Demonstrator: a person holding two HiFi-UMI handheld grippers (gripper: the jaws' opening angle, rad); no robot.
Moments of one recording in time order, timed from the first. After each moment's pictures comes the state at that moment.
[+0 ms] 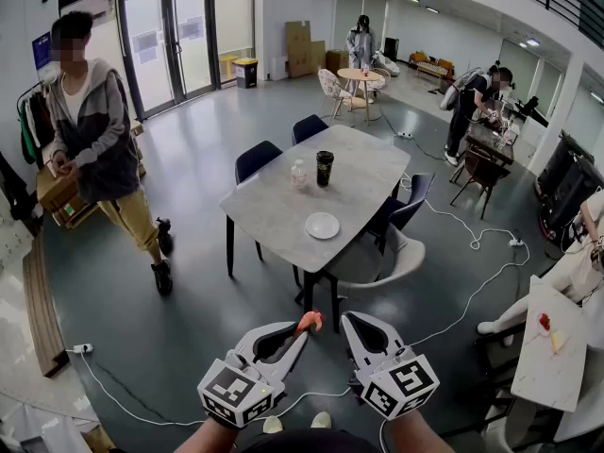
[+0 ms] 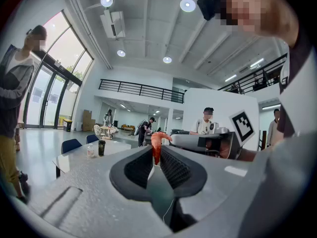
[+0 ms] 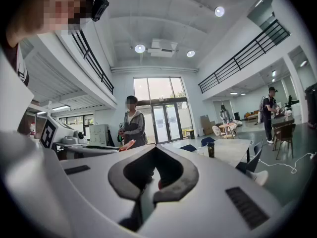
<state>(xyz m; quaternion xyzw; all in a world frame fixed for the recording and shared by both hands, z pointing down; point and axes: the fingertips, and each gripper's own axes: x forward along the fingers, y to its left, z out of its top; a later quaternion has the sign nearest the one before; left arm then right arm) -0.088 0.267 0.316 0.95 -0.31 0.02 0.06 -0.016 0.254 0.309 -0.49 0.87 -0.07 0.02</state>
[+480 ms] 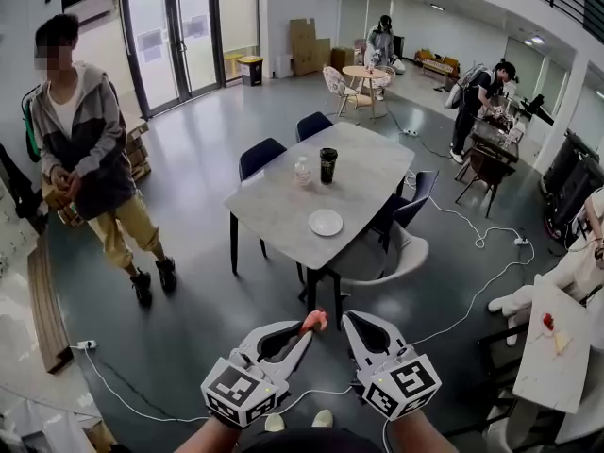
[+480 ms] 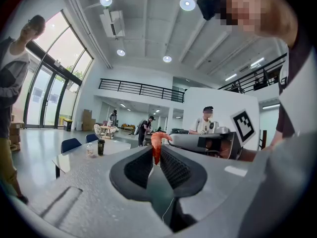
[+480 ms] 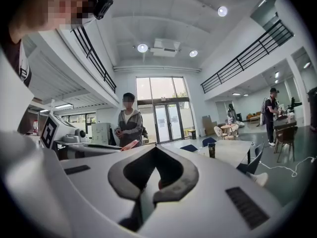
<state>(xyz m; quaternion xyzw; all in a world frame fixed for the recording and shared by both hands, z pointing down) -0.074 0.274 0.315 0.95 -0.31 0.02 0.07 -0.010 0.261 0.306 -0.48 0.87 -0.06 0.02</state>
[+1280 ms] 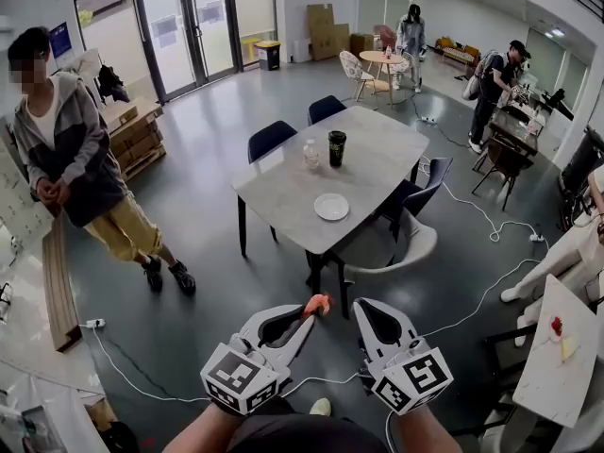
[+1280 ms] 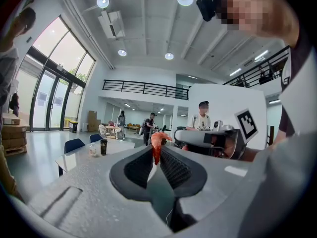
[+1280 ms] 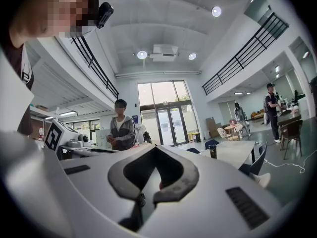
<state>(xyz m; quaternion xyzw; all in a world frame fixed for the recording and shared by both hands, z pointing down) -0.027 0.265 0.324 0.94 -0.34 0.04 0.06 0.047 0.258 0.308 -0.46 0.88 -0.06 0.05</state>
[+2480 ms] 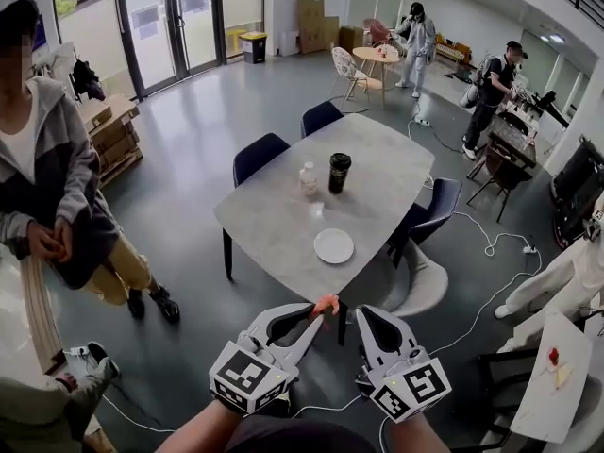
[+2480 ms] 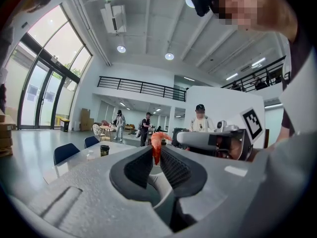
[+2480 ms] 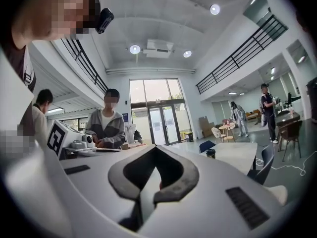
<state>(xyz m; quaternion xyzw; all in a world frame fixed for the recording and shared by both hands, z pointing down) -0.052 0.033 0.328 0.95 -0.30 0.03 0.06 0.009 0.040 0.312 -0.50 0.86 -0.07 0.05</state>
